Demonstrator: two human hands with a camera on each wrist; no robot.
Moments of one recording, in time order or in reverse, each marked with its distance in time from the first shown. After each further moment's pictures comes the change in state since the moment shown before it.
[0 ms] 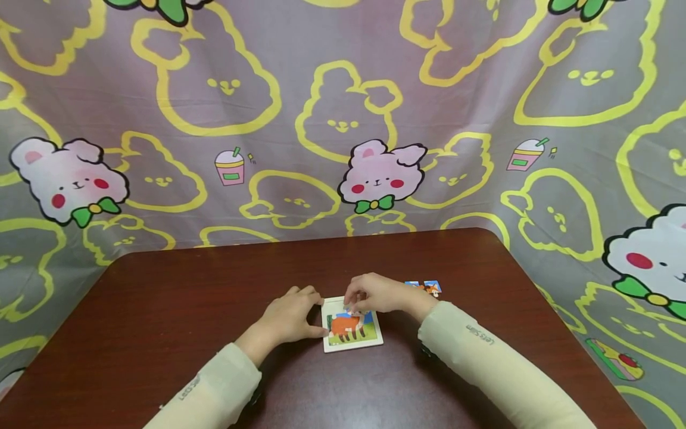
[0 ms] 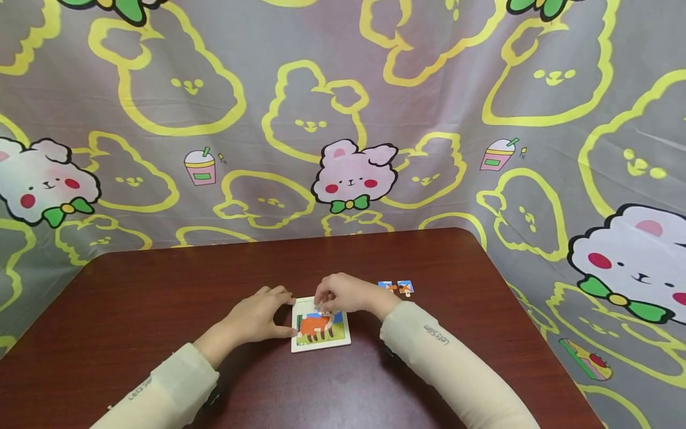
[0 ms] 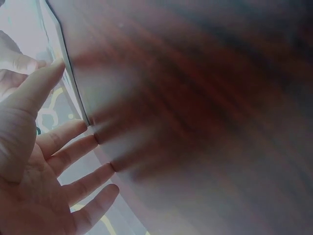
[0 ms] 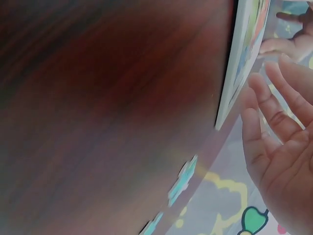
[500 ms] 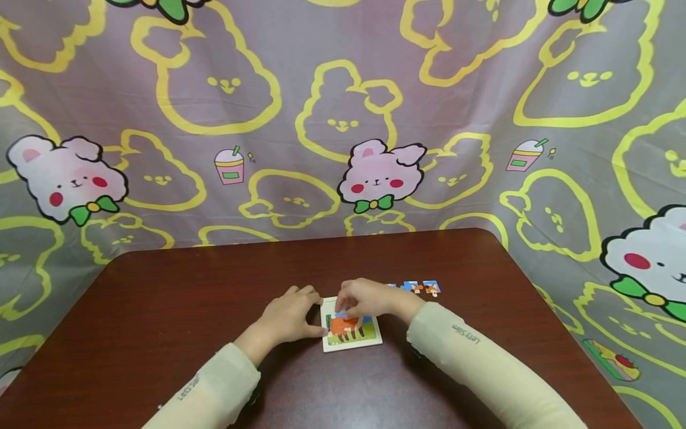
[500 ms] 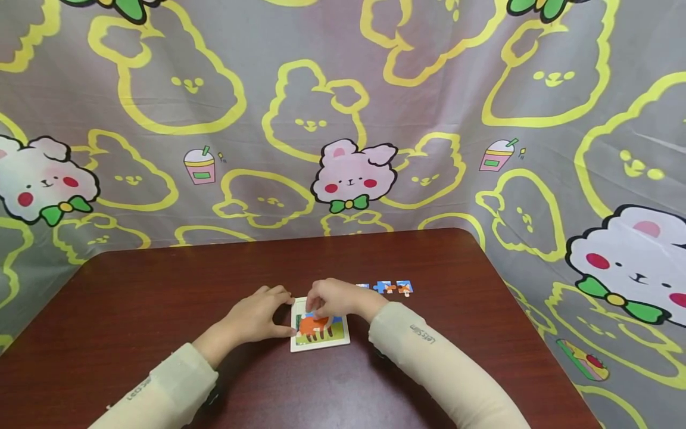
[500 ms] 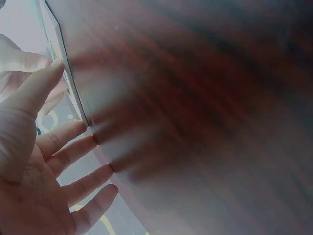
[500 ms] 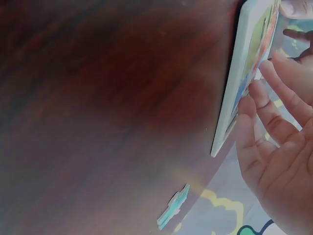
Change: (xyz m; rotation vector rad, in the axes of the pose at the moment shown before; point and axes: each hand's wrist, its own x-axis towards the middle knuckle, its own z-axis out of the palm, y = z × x) left_hand 0.000 -0.001 0.001 0.010 0.007 -0.001; right_hand 0.014 -0.011 0.013 -0.036 -0.075 0.068
